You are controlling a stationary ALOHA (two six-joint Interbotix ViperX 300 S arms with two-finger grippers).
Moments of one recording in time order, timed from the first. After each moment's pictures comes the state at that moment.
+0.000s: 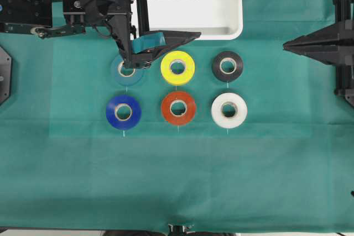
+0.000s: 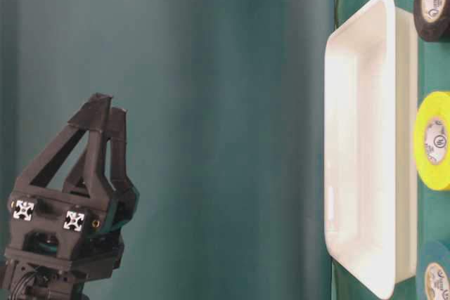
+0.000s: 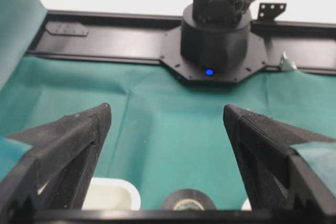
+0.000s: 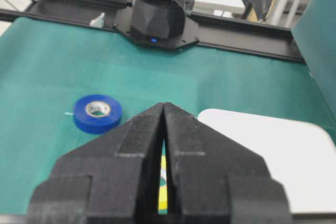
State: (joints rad) left arm 0.10 -0.19 0.58 -0.01 -0.28 0.02; right arm 0.00 -0.93 1.14 0.00 -0.15 0.00
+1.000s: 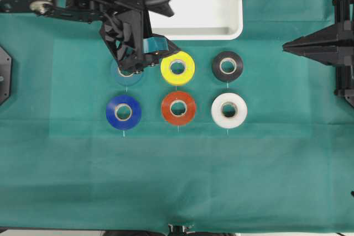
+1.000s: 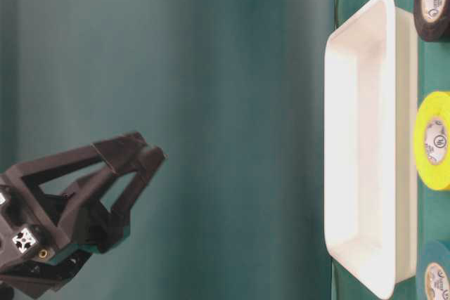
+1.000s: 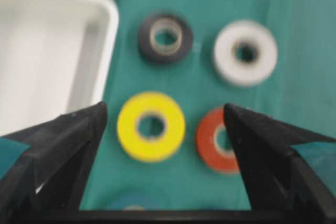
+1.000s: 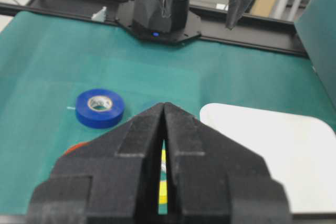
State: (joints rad) left arm 0.08 -0.15 0.21 -0.01 0.73 -0.16; right arm 0.00 -0.93 1.14 0.00 -0.14 0.01
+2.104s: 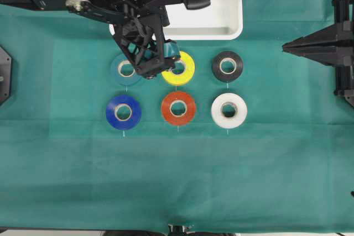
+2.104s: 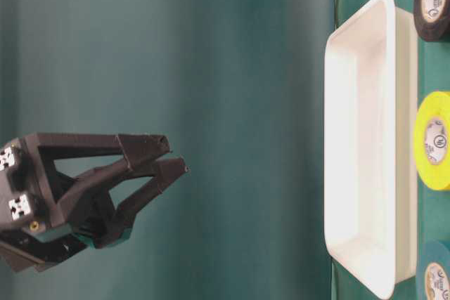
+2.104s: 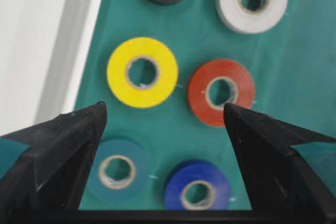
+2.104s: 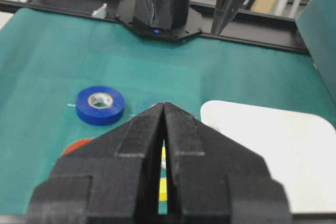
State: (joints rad) left arm 0.06 -0.02 0.02 -0.01 1.02 -0.30; right arm 0.00 -0.93 1.14 0.00 -0.13 0.01
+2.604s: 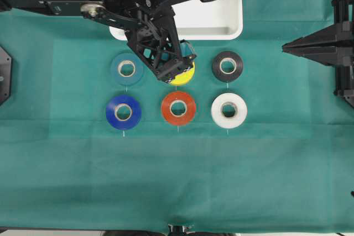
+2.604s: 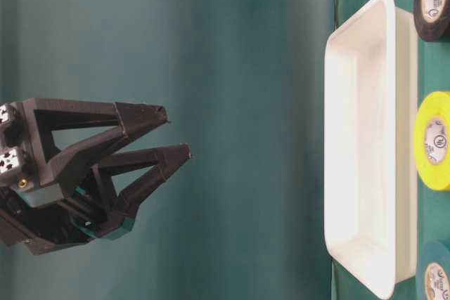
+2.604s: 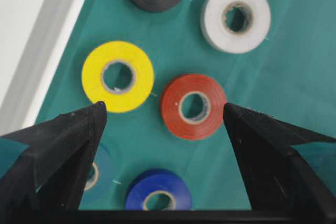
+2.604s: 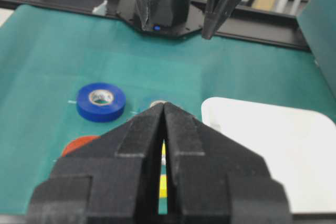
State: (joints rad) left arm 0.04 0.03 -0.04 -0.01 1.04 -0.43; right arm 0.00 -0.93 1.14 0.00 -0.12 0.01
